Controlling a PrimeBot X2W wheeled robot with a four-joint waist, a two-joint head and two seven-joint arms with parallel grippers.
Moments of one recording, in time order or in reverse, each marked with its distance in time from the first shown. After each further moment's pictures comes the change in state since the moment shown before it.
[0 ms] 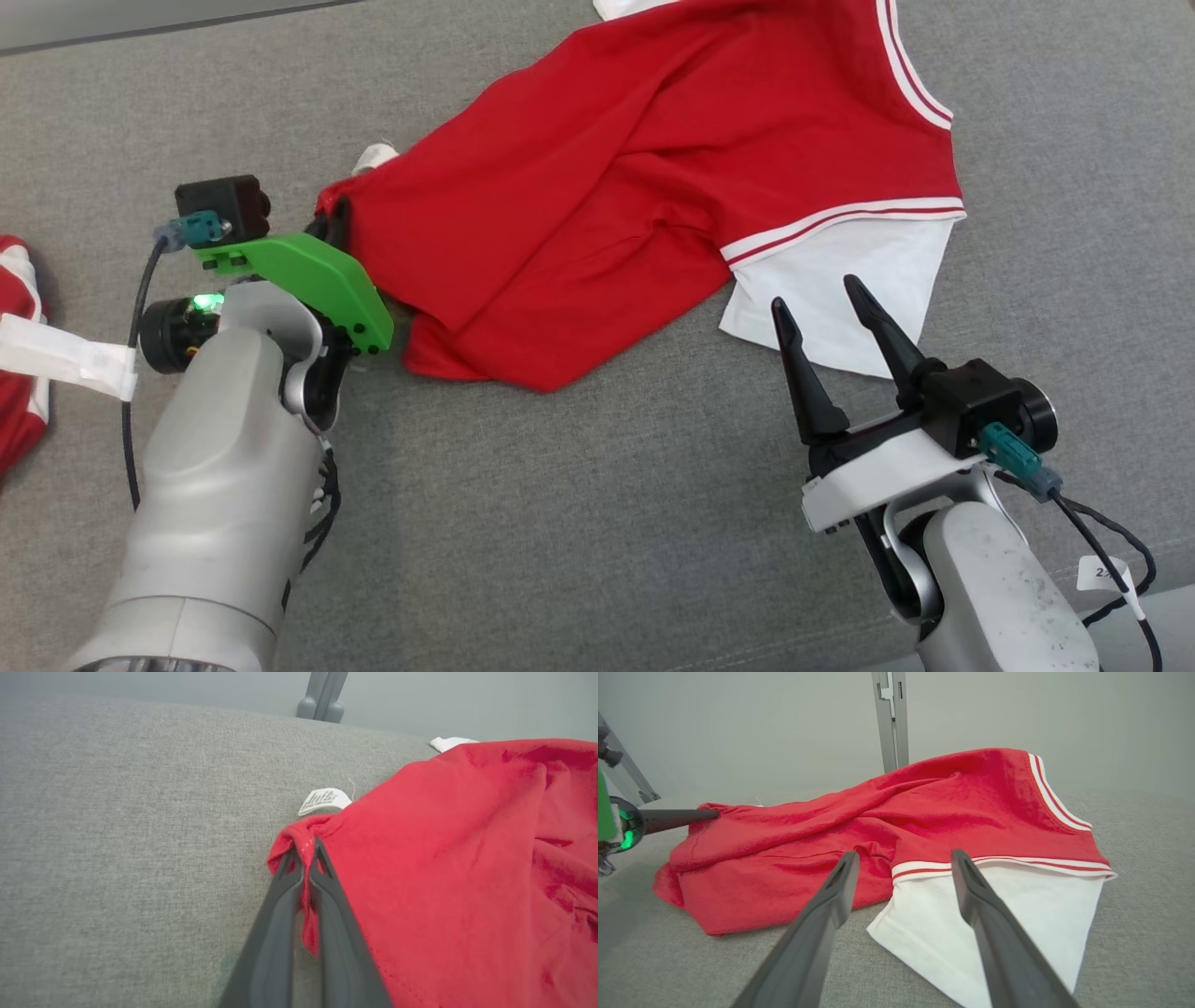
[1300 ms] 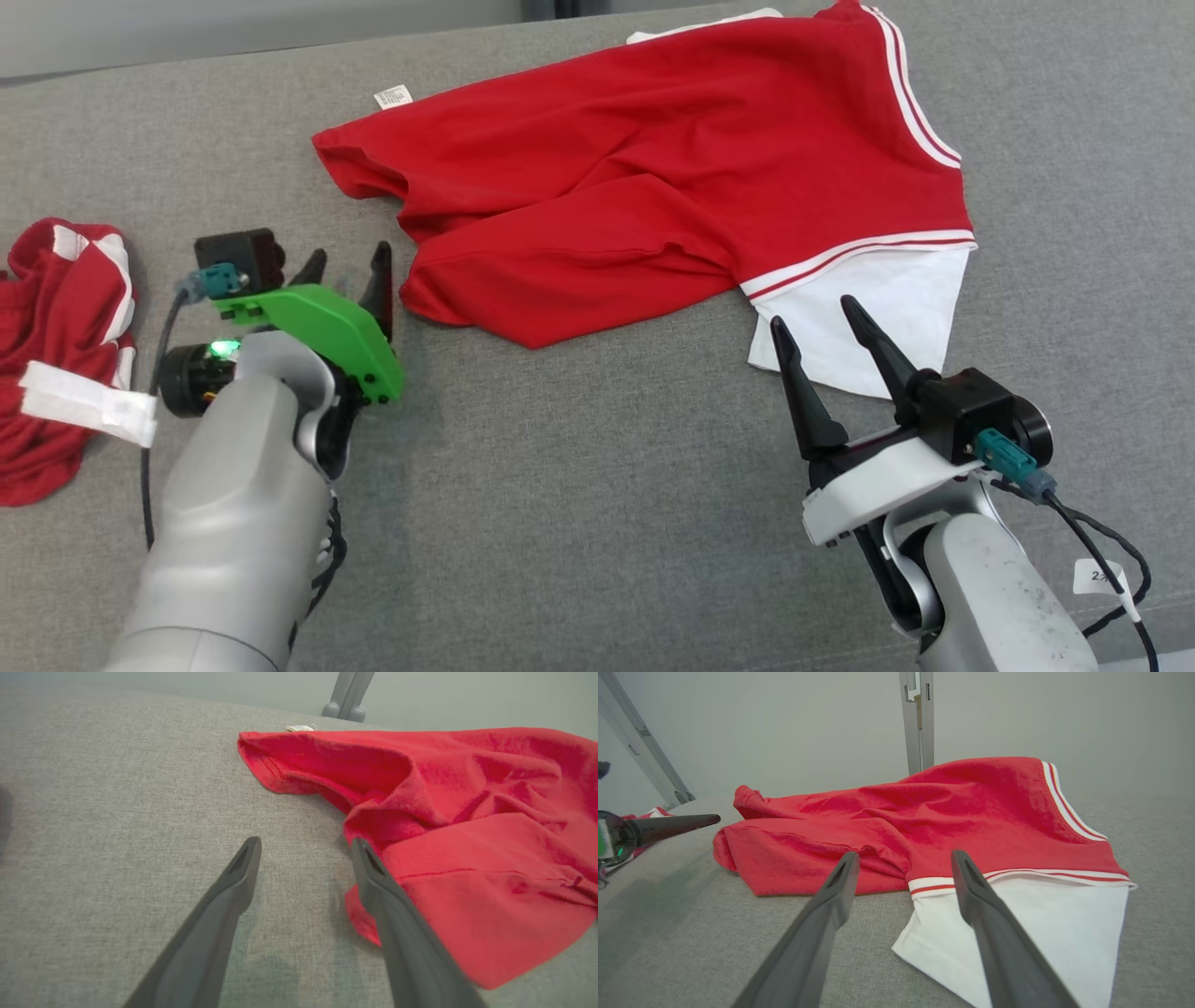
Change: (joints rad) left arm 0.033 0.011 -0.062 0.068 -0.052 -0.030 -0.081; right arm 0.017 -0.003 0.003 0.015 0.021 0.000 0.028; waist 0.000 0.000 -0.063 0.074
